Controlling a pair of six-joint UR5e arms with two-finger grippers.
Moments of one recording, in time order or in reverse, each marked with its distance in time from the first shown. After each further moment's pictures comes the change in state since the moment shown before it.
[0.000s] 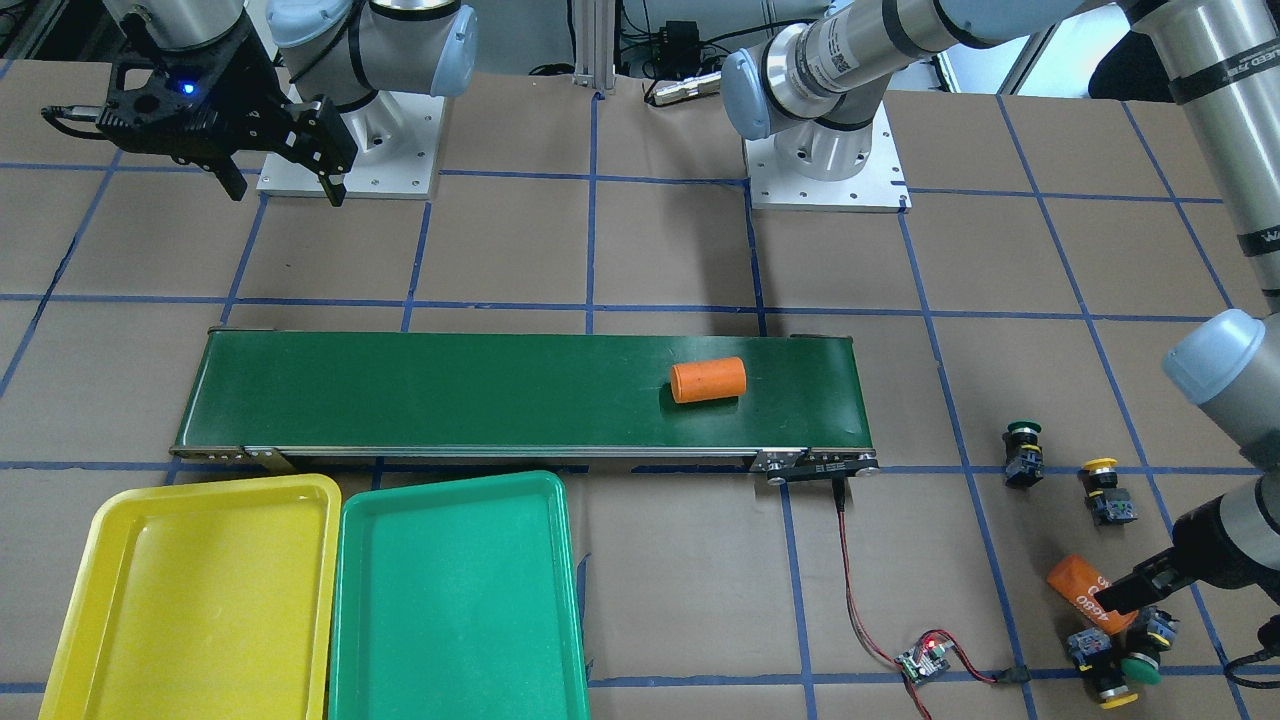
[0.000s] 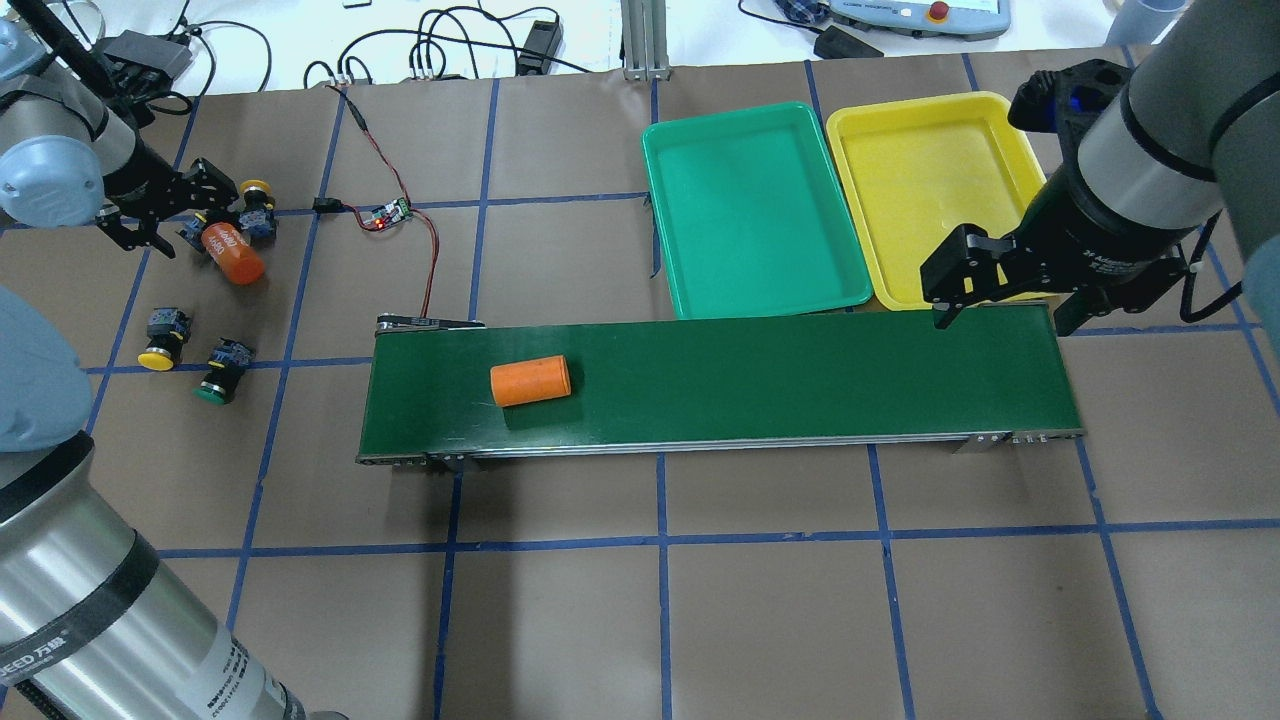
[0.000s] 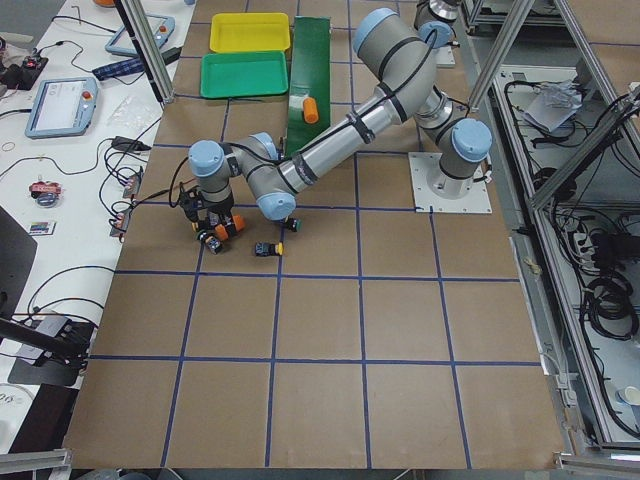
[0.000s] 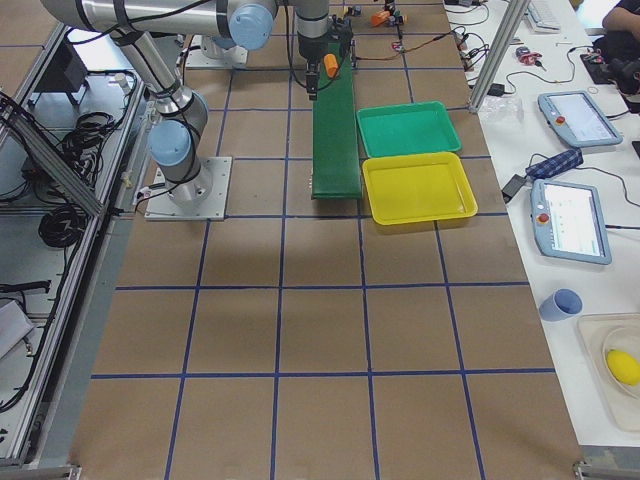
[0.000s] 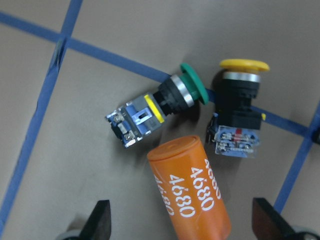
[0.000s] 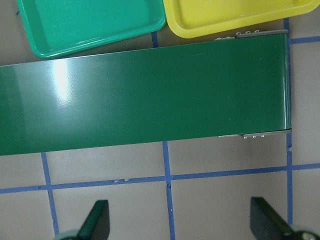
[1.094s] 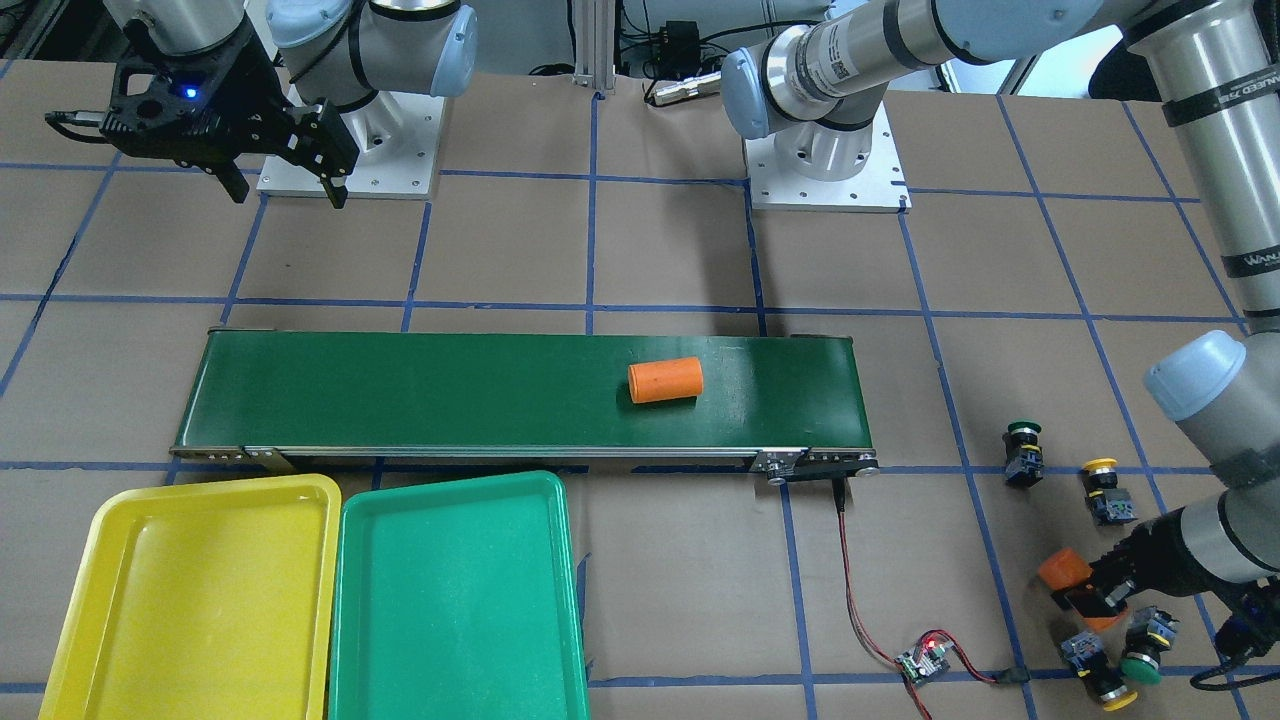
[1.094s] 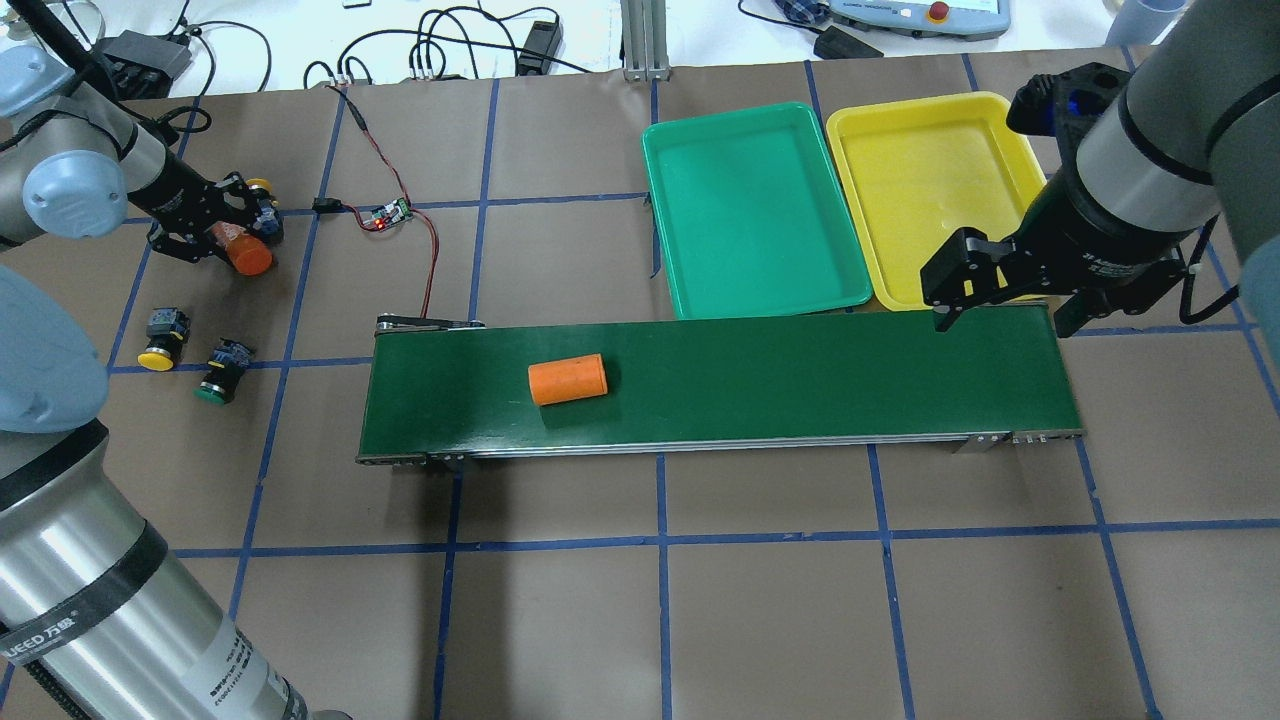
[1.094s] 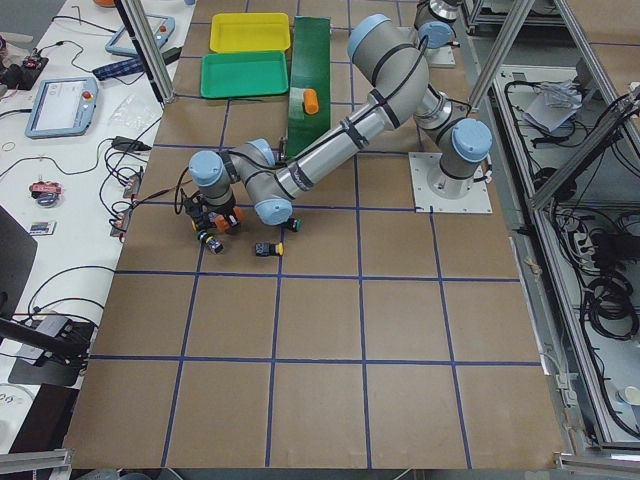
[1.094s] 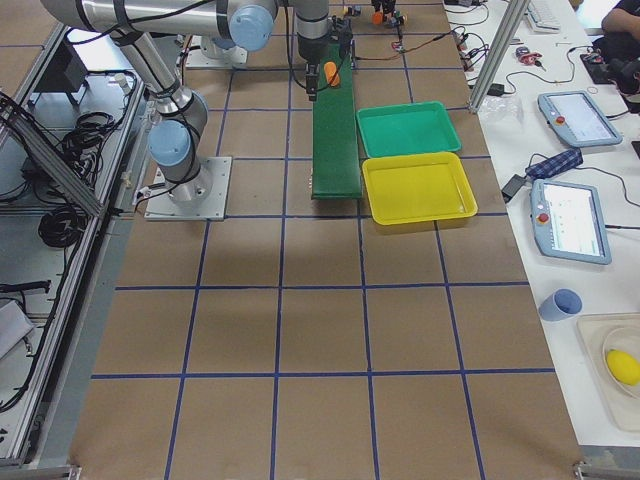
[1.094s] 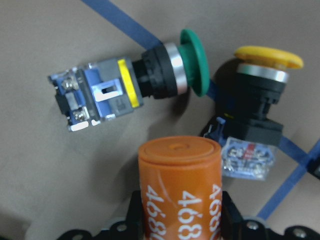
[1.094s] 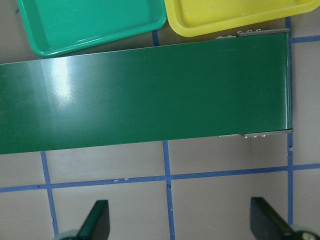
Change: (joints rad) left arm -0.015 0.020 -0.020 -0.083 -0.093 -0.003; right arm 0.000 0.001 0.004 -0.002 0.001 -0.003
